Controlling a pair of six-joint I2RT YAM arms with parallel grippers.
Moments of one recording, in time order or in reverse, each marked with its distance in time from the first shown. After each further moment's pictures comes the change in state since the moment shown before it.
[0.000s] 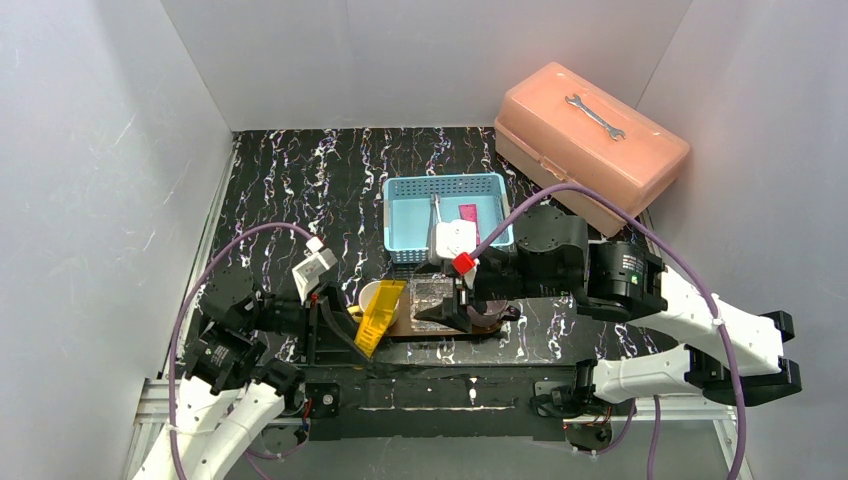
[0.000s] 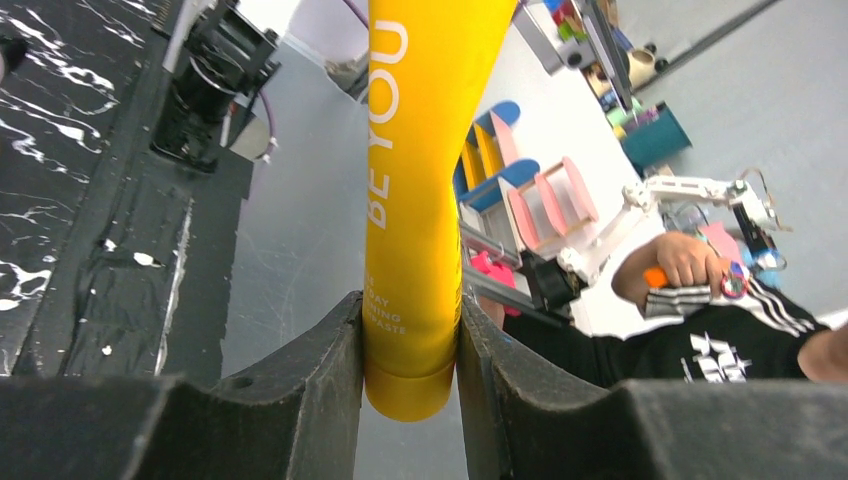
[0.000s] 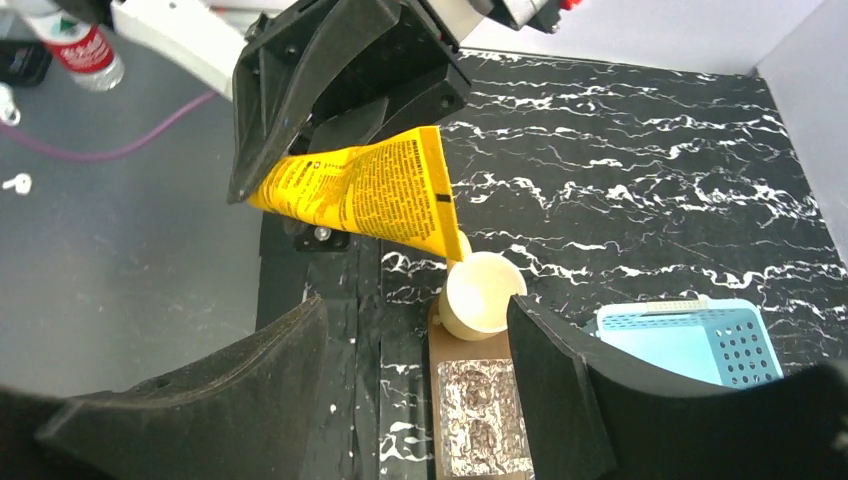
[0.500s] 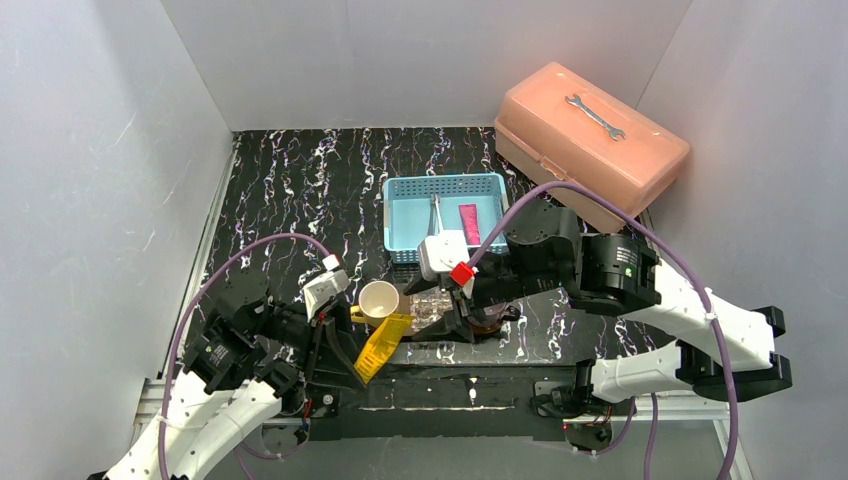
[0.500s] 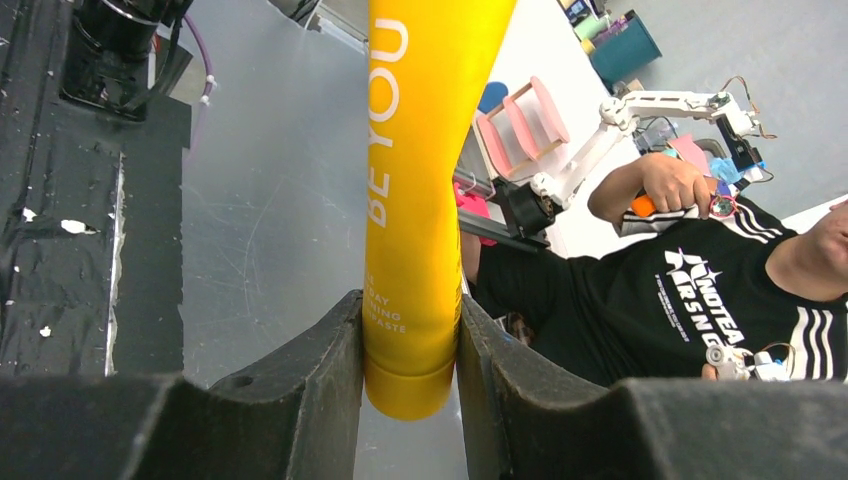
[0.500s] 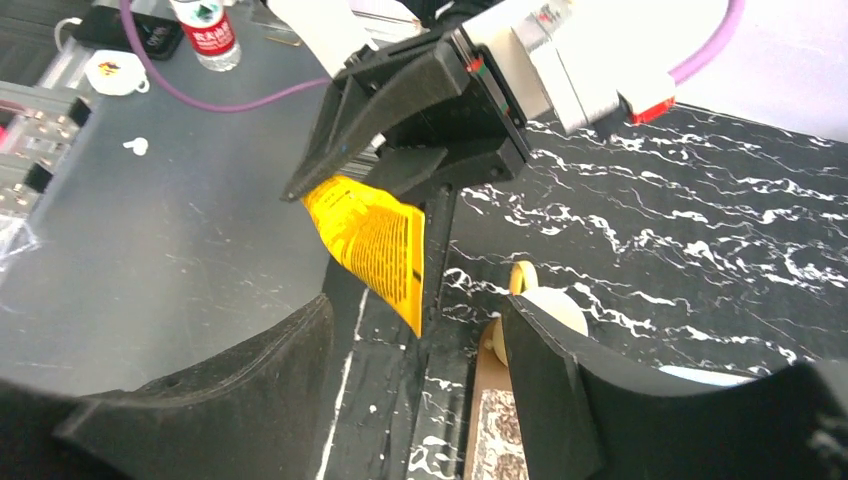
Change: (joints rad) left arm -0.181 0.000 0.002 -0.113 0.010 0.125; right arm 0.000 0.060 0.092 -0.092 -0.218 -0.063
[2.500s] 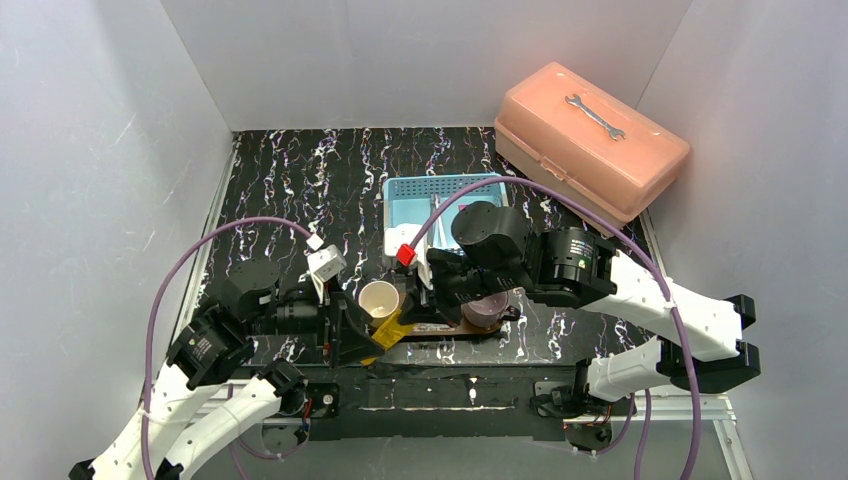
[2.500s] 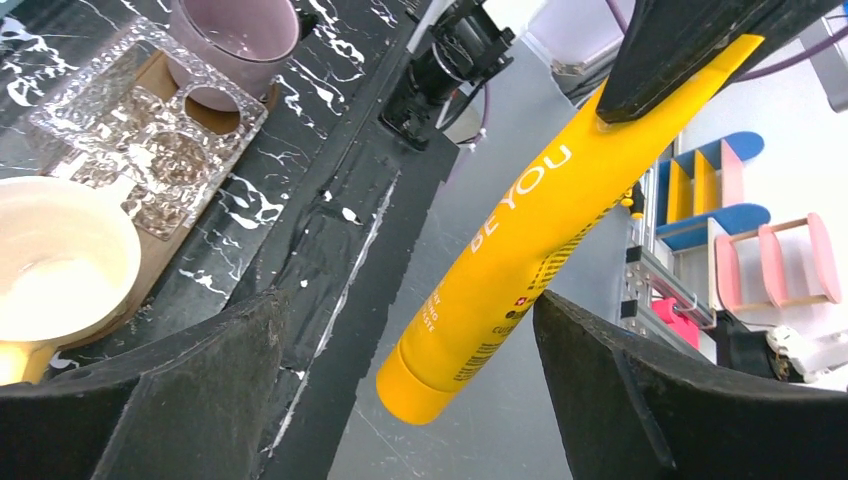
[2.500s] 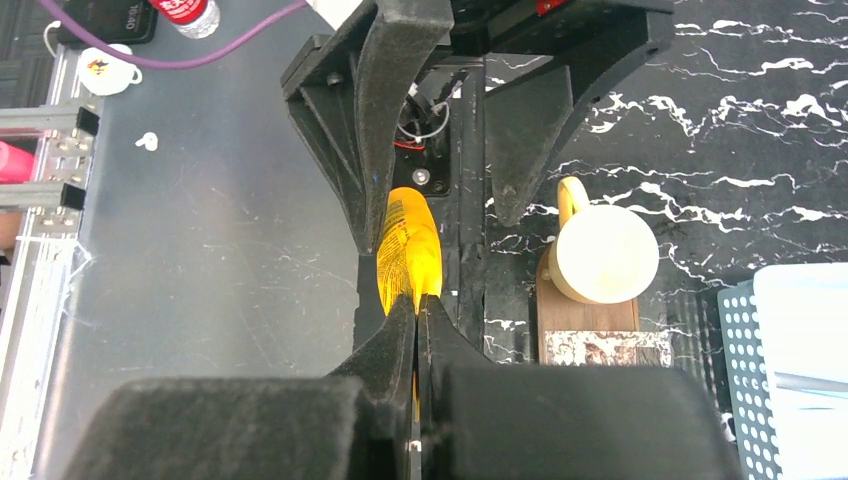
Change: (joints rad) left arm -0.071 0.093 0.185 -0.402 -0.619 0.320; right arm 0.000 0.138 0.067 -0.113 0.049 0.195
